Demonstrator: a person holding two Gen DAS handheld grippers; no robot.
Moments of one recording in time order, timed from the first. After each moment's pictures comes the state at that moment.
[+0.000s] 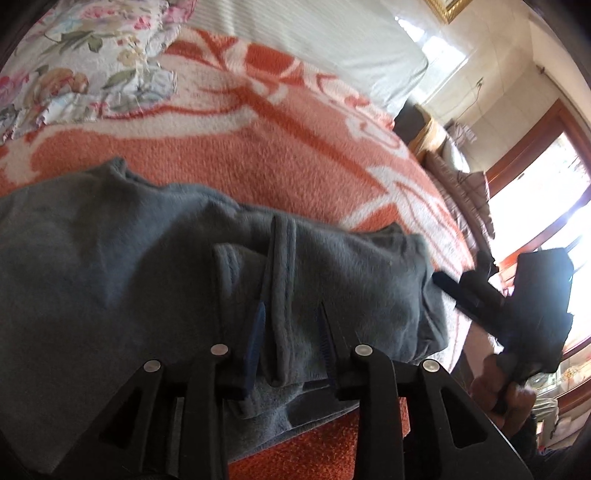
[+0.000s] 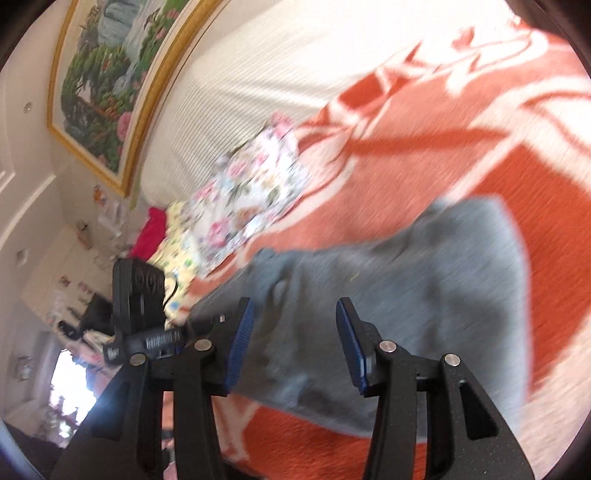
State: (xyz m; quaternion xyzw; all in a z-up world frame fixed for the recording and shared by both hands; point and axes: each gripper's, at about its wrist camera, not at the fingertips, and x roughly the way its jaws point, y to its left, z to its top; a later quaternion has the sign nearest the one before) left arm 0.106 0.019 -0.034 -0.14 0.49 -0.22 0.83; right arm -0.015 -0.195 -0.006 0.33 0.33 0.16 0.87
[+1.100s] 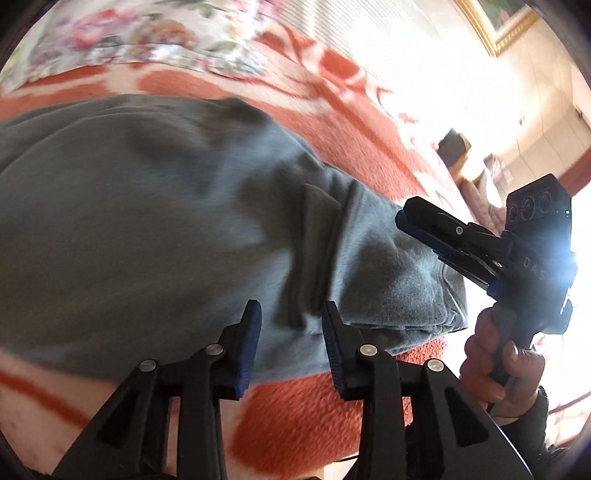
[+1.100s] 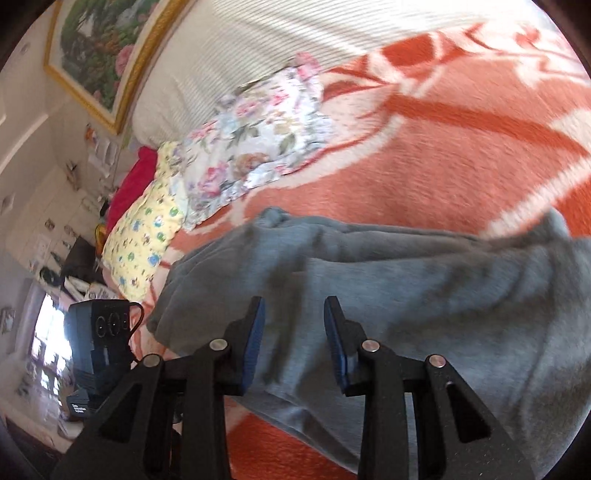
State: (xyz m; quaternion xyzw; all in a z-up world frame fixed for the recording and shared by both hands) left arm 0.030 0.082 -0.053 -0.21 0.49 -0.12 0.84; right arm 0.050 -0.099 -0.016 0.24 0.41 0.24 0.84
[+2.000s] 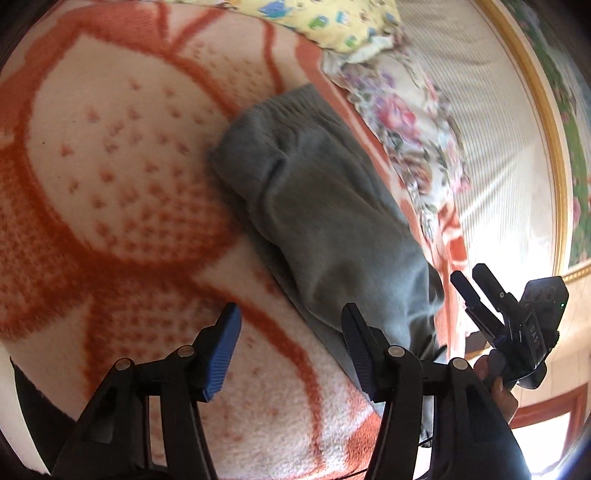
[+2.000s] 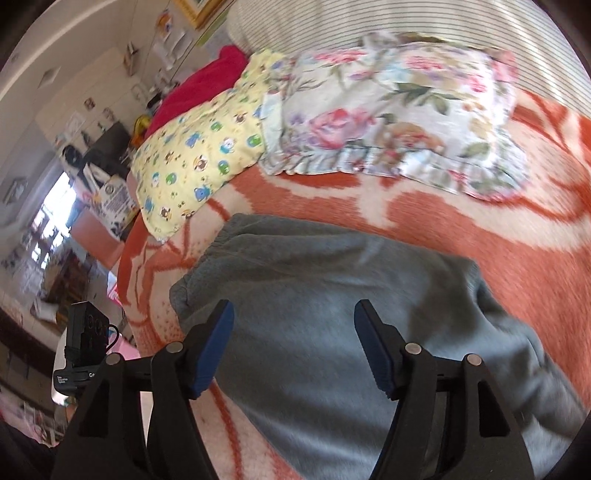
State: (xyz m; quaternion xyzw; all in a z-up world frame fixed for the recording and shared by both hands) left arm -0.098 0.309 -0.078 -0.49 0.37 0.11 0.78; right arm 0.132 0.099 0.020 0.06 0.44 0.38 0.81
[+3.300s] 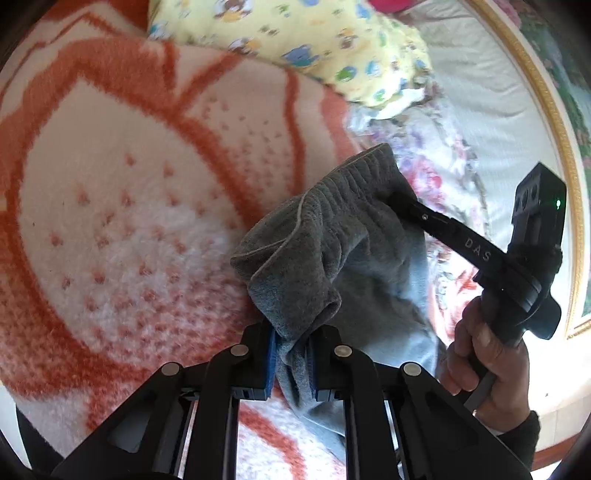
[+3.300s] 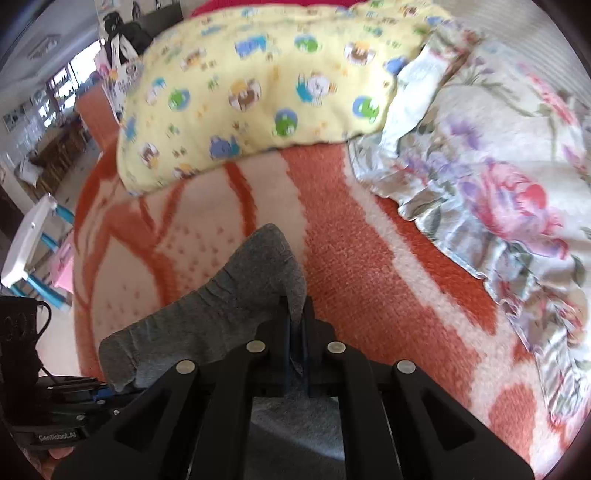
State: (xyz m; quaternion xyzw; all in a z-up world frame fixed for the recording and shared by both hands) left arm -0.069 0.341 -0.061 -0.49 0.31 0.19 0.79; right arm 0.205 0.290 0.008 -0.16 0.43 0.45 0.77
